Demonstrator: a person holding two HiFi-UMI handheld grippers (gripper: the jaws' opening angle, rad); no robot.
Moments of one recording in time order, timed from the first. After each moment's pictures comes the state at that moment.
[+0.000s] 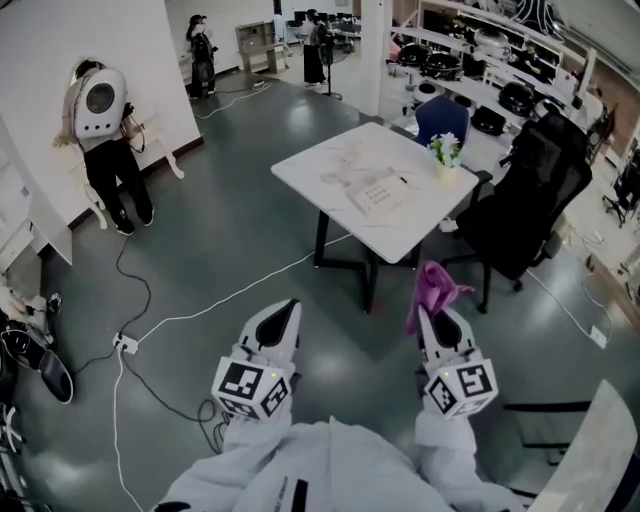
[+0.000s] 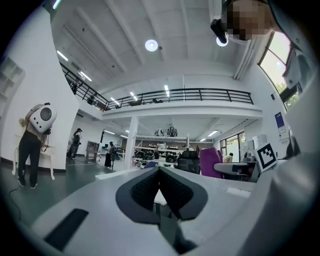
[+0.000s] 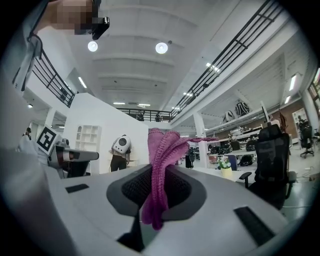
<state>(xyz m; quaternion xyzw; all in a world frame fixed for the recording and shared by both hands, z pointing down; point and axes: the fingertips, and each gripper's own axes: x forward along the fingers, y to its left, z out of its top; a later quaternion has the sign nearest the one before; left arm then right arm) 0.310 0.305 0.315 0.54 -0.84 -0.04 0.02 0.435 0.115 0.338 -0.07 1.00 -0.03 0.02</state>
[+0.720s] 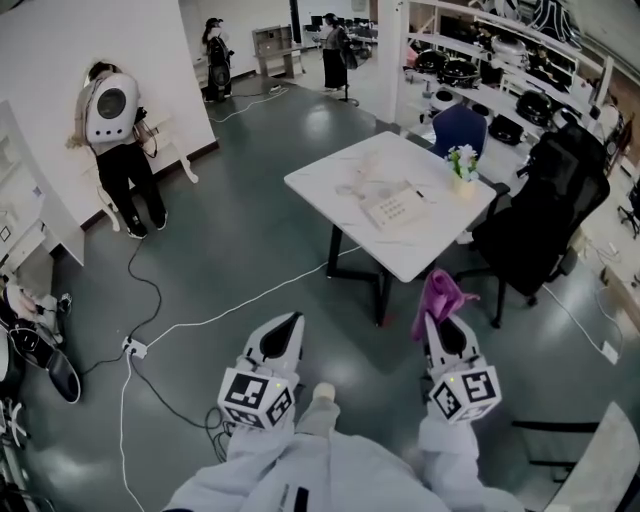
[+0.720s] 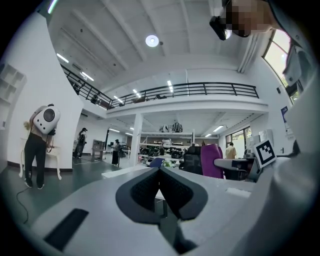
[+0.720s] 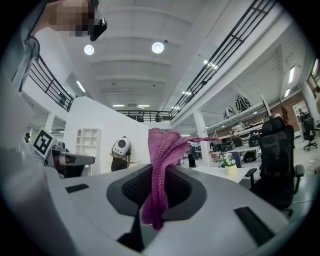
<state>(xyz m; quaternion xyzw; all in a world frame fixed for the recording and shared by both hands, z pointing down) 0.273 0.294 0.329 0.51 -0.86 -0.02 0.03 0.391 0.086 0.349 -0.06 1.00 -0.05 0.02</state>
